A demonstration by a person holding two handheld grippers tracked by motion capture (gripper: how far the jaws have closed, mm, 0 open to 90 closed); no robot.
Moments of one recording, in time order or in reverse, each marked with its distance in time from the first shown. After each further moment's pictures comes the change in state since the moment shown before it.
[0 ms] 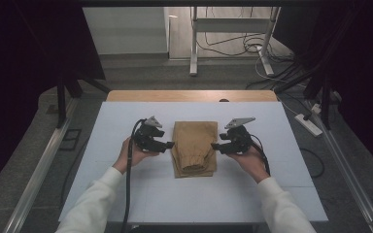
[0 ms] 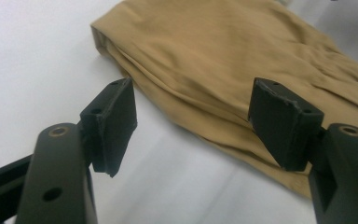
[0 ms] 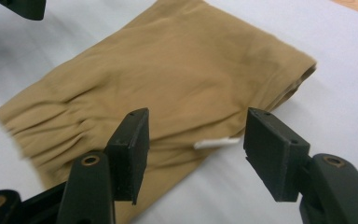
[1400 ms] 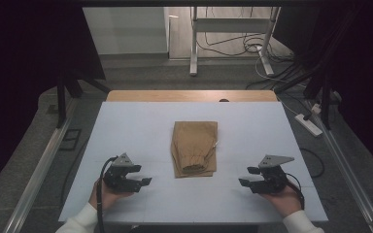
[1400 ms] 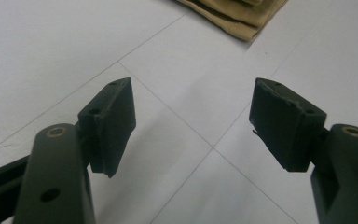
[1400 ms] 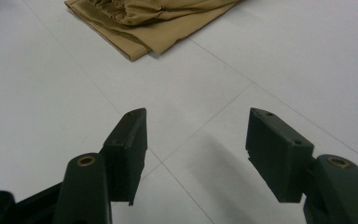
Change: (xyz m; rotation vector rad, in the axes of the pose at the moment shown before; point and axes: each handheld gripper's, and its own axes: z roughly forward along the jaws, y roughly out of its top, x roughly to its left) left arm -0.040 -0.112 -0.052 -0.003 -0.017 -0.088; right arm 0.026 -0.108 -0.085 0.020 0.007 0.037
